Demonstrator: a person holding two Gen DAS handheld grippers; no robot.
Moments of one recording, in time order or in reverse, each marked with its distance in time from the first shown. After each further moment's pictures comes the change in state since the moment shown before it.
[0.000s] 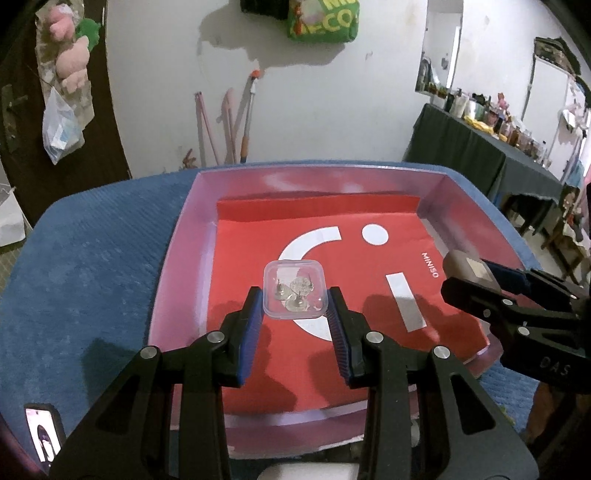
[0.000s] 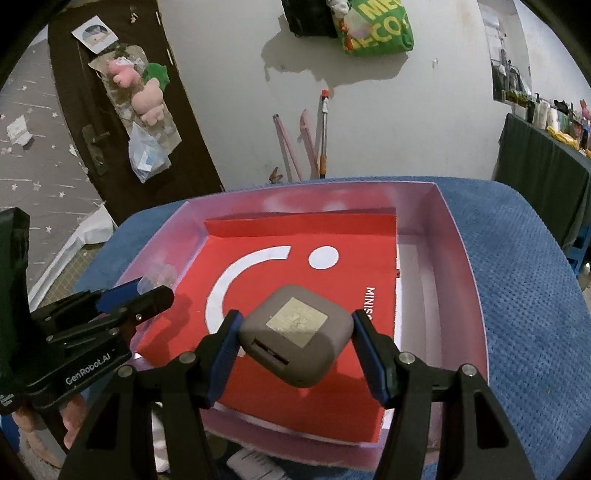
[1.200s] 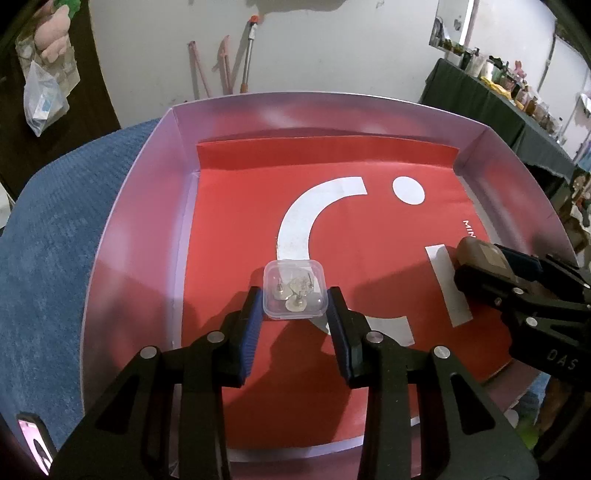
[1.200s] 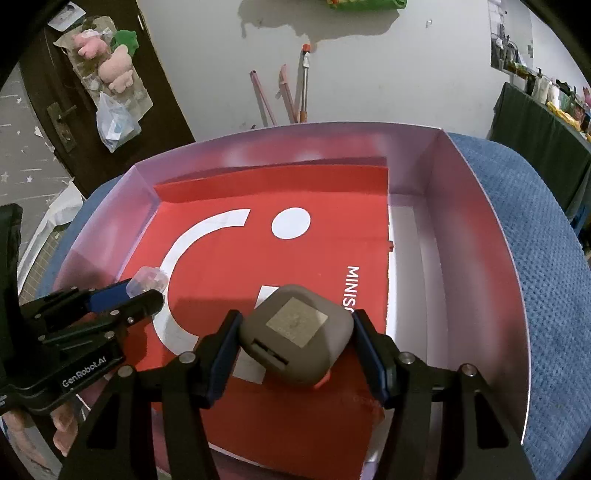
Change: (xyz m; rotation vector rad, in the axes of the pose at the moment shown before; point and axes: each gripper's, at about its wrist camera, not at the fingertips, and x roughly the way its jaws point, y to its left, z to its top) left arm 0.057 0.005 -0.002 0.000 0.205 0.014; right arm 0.063 -0.014 0.005 0.030 0.174 -0.063
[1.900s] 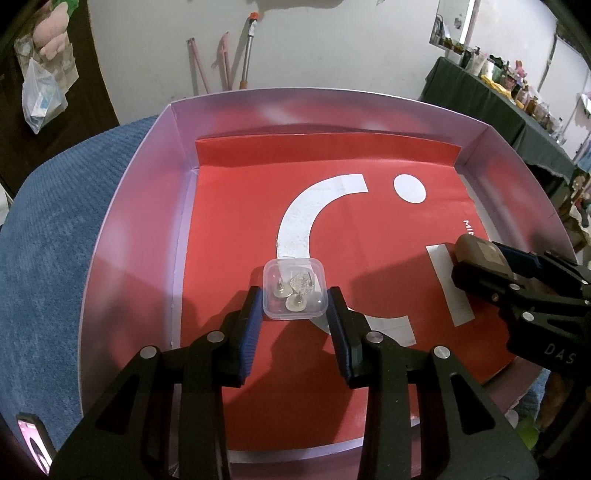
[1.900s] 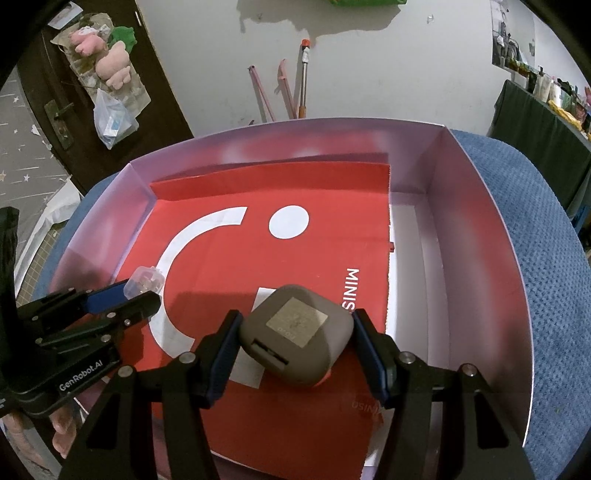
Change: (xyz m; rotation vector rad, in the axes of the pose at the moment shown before) left arm 0.002 0.002 0.003 -0.005 0.012 -0.009; right arm 0.006 0.001 0.003 0.002 0.019 -0.004
